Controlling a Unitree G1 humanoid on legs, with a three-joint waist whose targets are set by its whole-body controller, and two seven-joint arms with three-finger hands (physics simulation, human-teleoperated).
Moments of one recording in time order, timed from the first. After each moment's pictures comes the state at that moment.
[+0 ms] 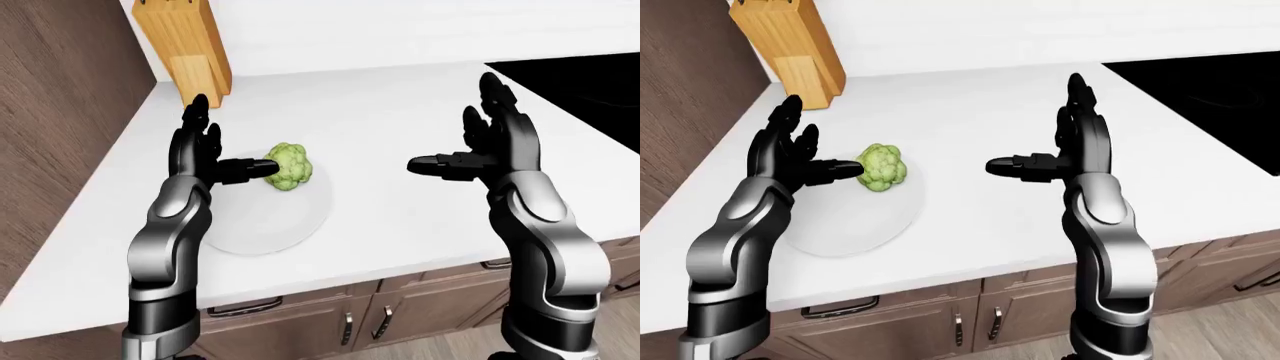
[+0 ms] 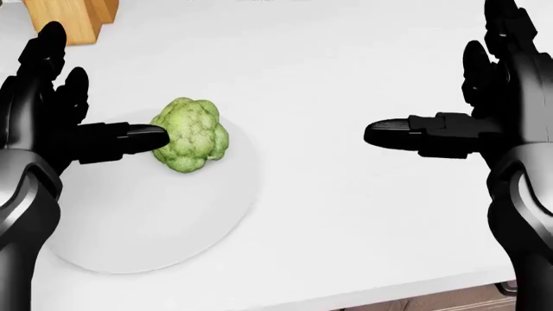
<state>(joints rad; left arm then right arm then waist) -0.57 0.24 0.18 -0.12 -0.25 0.65 0.10 -0.52 -0.26 -0.22 -0.43 0.20 0.85 -0.11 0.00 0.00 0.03</state>
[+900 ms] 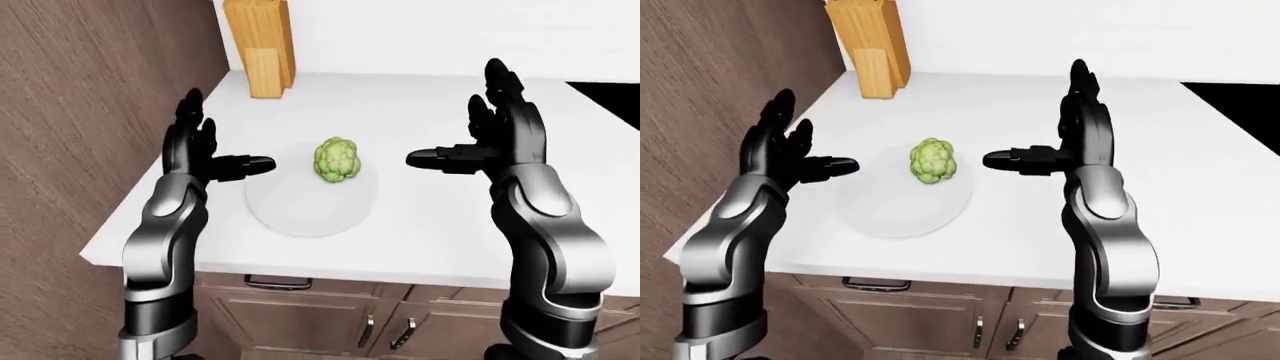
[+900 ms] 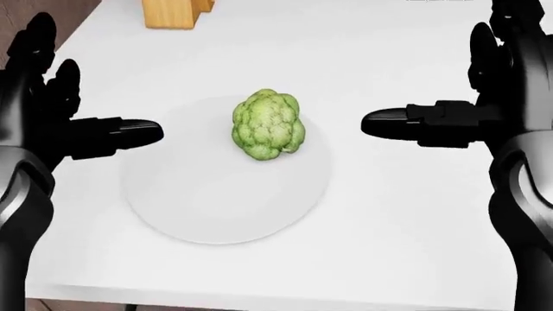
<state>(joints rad) -0.57 0.25 0.19 -0.13 -0.25 0.64 0.10 -0.56 -0.26 -0.20 -0.47 0.15 0.89 -0.12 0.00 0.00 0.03</state>
